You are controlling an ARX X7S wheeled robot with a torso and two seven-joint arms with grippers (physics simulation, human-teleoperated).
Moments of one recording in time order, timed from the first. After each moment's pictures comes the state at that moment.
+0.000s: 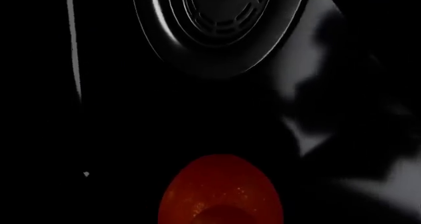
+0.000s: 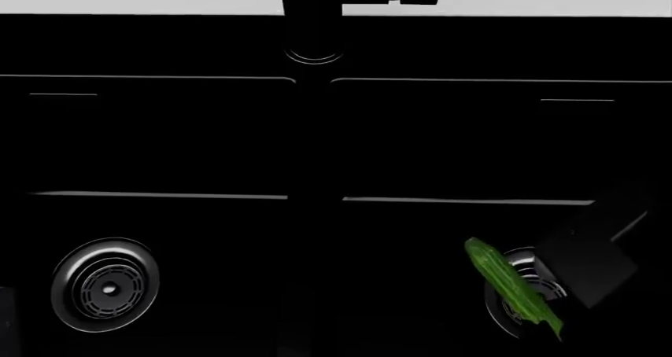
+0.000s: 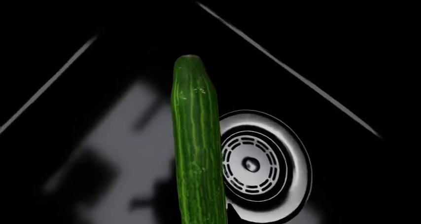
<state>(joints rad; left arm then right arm) -0.84 -0.94 1.01 0.04 0.32 -0.78 0.69 1.18 1.13 -1.15 -0.20 1.11 0.83 -0.01</state>
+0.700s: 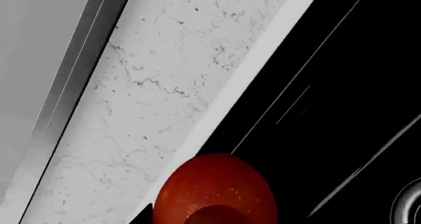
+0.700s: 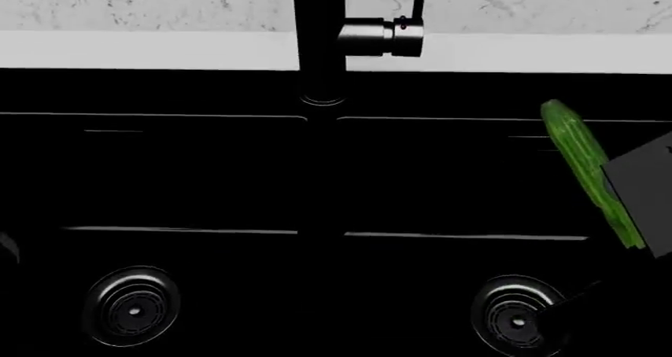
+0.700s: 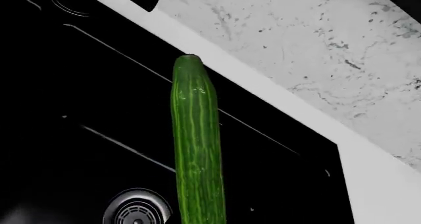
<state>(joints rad) -0.59 -0.80 0.38 0.57 0.22 -1.00 0.28 1.30 1.28 -0.96 -0.50 1.36 0.90 0.51</state>
